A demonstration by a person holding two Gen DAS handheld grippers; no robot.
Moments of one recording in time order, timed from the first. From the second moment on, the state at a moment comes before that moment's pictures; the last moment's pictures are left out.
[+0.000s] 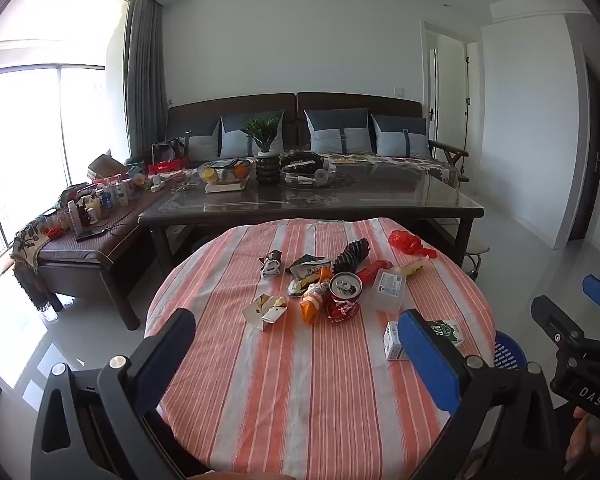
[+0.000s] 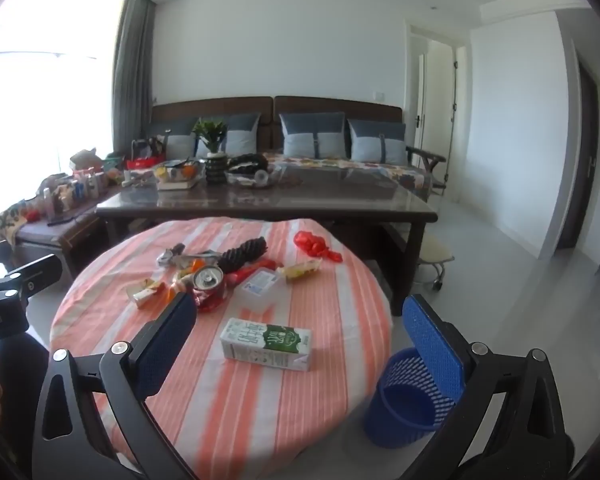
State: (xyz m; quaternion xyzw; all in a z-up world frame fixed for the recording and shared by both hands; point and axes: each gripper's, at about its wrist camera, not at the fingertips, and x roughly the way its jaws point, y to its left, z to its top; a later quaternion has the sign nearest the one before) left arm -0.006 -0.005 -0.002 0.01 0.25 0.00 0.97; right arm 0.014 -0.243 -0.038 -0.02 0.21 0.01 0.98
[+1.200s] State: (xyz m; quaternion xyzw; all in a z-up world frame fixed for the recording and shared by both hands) left arm -0.005 -0.009 -0.006 0.01 0.25 0.00 0.97; right arm 0.014 -0.248 -0.037 -0.02 0.21 0.01 0.98
